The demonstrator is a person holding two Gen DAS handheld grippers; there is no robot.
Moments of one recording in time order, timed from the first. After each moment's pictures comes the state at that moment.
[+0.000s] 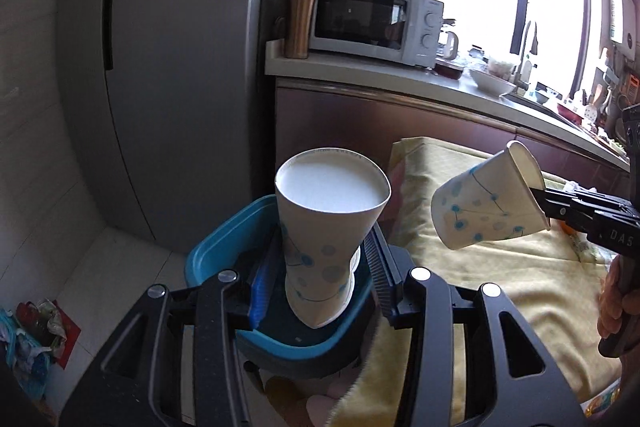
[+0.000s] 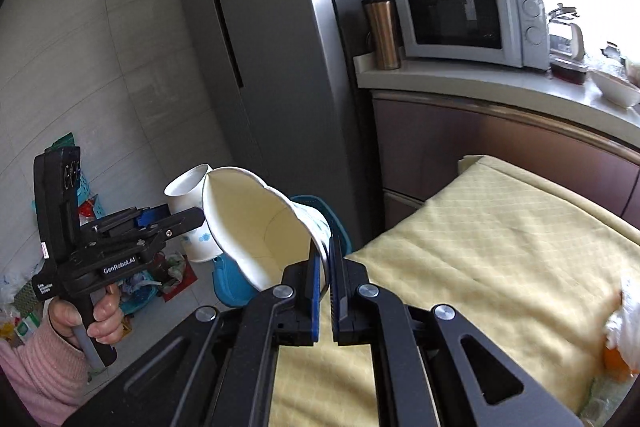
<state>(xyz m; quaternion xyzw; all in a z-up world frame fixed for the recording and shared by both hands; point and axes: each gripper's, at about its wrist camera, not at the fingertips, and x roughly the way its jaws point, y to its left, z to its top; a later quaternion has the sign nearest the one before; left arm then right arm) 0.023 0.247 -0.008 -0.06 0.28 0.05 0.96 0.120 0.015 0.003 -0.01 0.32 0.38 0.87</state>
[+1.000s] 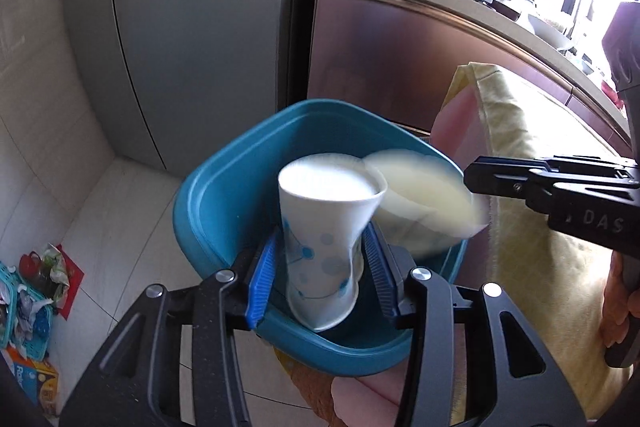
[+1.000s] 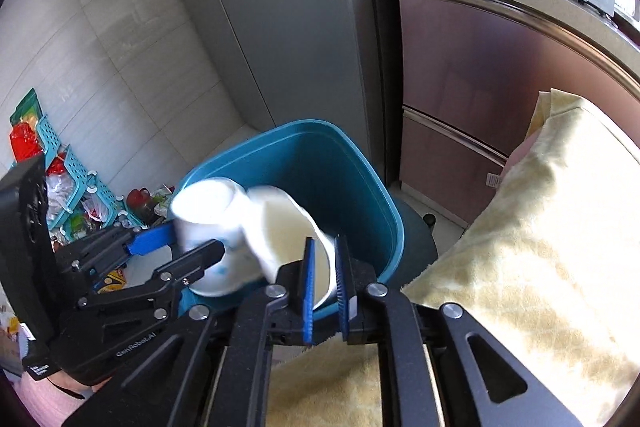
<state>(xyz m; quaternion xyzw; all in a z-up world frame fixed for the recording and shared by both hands) 0.091 0.285 -0.106 -0.09 0.41 0.08 0.91 0.195 0.147 -0.093 -0.08 0.47 0.36 0.81</state>
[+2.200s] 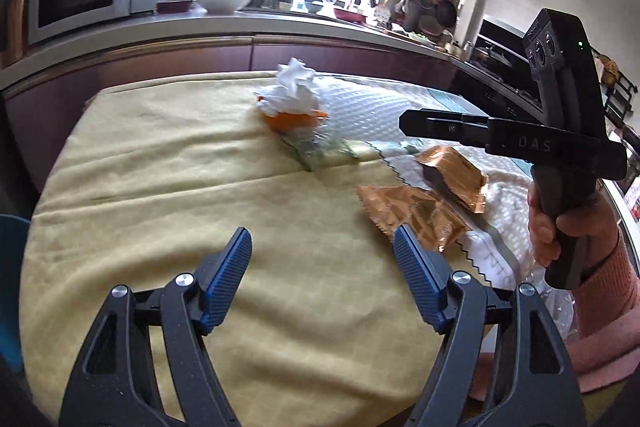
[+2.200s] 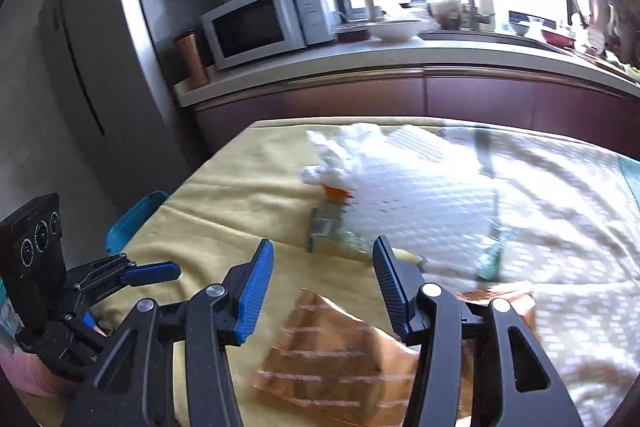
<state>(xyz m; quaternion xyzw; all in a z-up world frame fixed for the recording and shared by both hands) 0.019 -0.016 -0.053 0.02 0.34 -0.36 0.87 0.020 -0.216 -0.014 0.07 0.34 0.10 0.93</state>
